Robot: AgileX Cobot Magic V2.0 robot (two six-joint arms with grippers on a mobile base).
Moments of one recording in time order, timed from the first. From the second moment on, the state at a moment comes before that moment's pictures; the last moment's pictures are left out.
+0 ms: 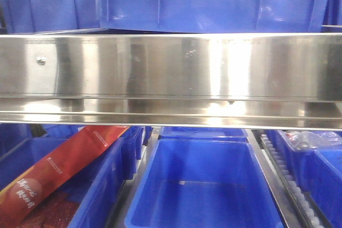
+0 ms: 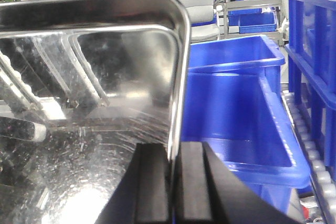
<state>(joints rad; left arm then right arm) -0.75 1.72 -1.91 0.44 0.59 -0.52 0.04 1.24 -1.30 0.14 0.24 0.03</state>
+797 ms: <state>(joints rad) -0.75 1.72 -1.91 0.44 0.58 -0.52 0.04 1.24 -1.30 0.14 0.24 0.03</state>
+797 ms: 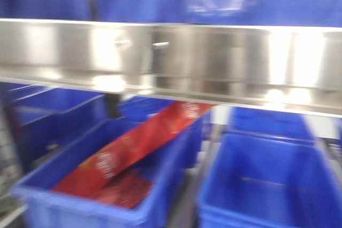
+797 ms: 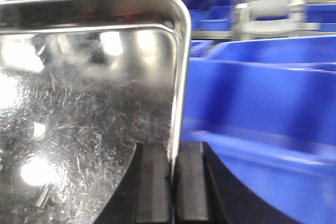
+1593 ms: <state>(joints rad) -0.75 1.72 -1.91 0.44 0.58 -0.52 0.04 1.25 -1.30 0.14 0.24 0.03</state>
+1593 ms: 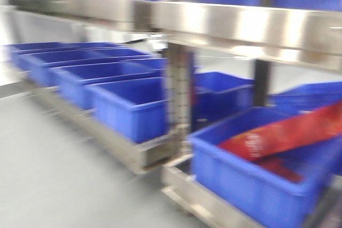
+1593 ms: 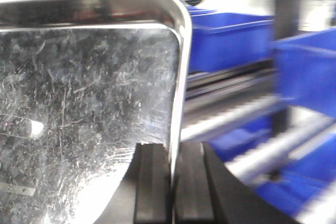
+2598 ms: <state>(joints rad) -0.75 1.71 -1.91 0.44 0.58 -0.52 0.04 1.25 -1.30 0.14 0.24 0.03</state>
